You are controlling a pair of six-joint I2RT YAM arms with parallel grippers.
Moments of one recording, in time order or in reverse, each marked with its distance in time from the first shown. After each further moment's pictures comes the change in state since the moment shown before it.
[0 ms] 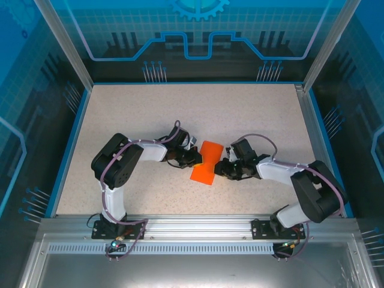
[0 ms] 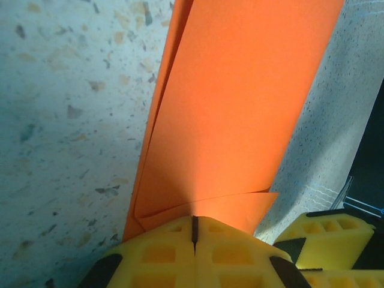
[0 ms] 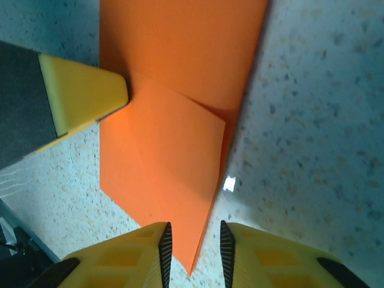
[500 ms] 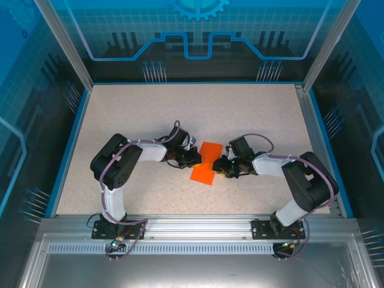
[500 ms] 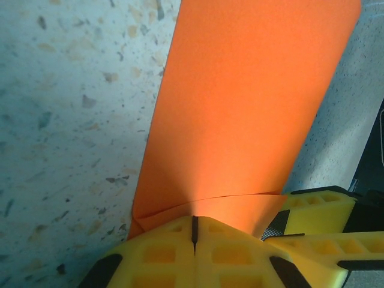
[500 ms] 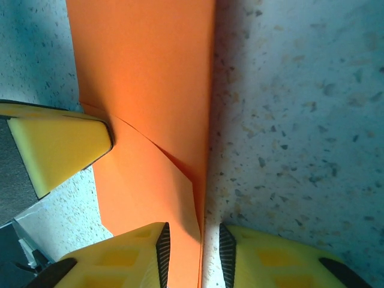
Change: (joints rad) left arm -0.002 -0.011 0.000 -0.025 -0.017 0.000; right arm -0.018 0.109 0.033 0.066 -0.022 0.087
